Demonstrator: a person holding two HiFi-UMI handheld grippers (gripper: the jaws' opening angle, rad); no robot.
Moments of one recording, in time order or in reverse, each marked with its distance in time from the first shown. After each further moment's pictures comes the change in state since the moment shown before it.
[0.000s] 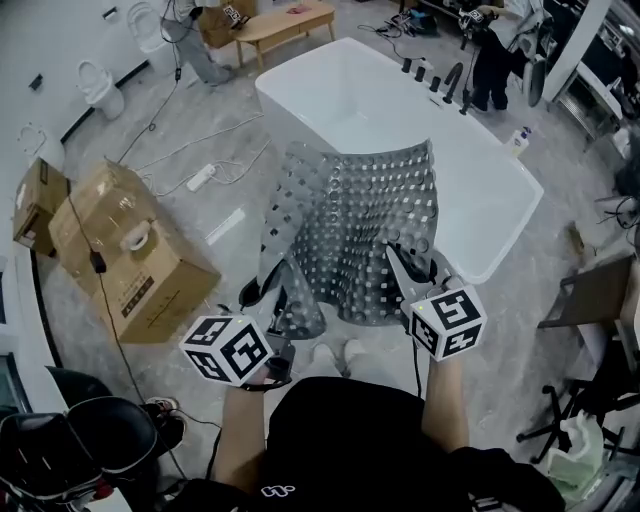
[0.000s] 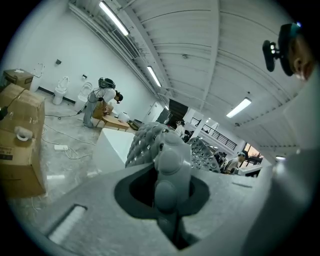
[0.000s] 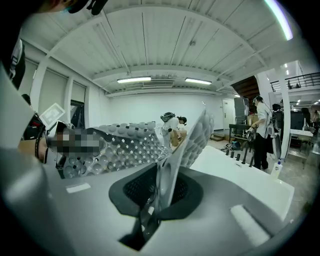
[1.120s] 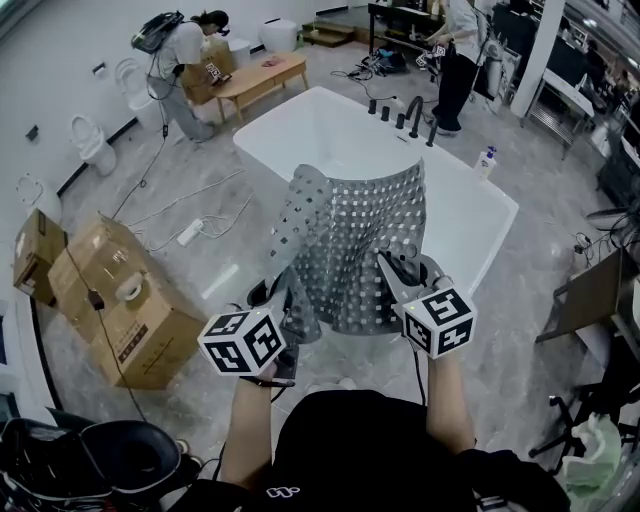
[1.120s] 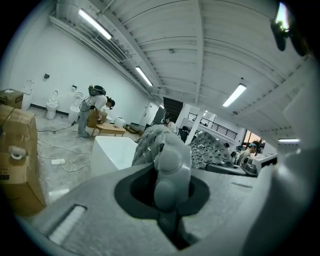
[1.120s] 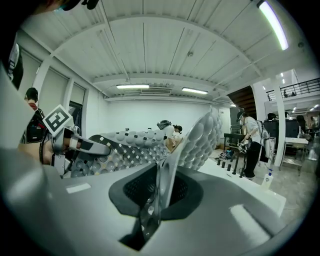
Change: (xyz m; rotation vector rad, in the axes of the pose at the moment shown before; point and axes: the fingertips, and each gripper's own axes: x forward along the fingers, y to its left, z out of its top) left arm 0.072 -0.071 0.006 0.140 0.001 0.024; right arm -0.049 -0.075 0.033 -0.032 -0.079 -0.044
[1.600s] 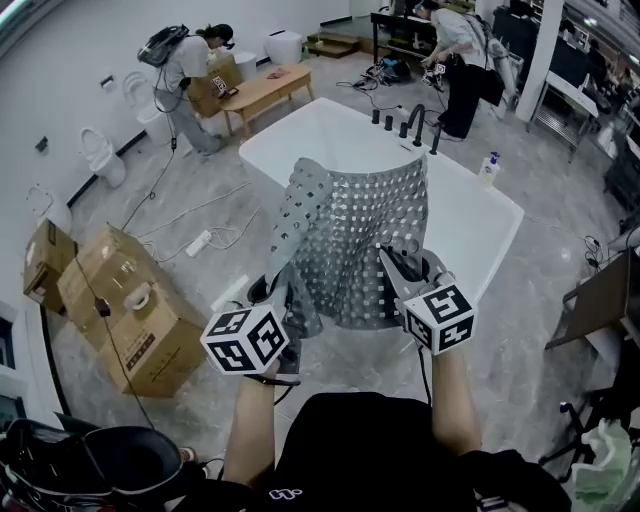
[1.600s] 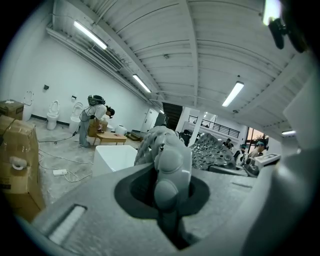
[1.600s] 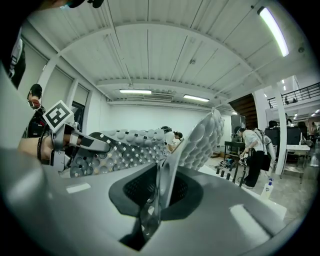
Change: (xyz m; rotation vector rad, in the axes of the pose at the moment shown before) left arm 0.011 -0.014 0.024 0.063 -0.073 0.034; right arm 0.000 -0.021 0.017 -0.052 -0.075 0.001
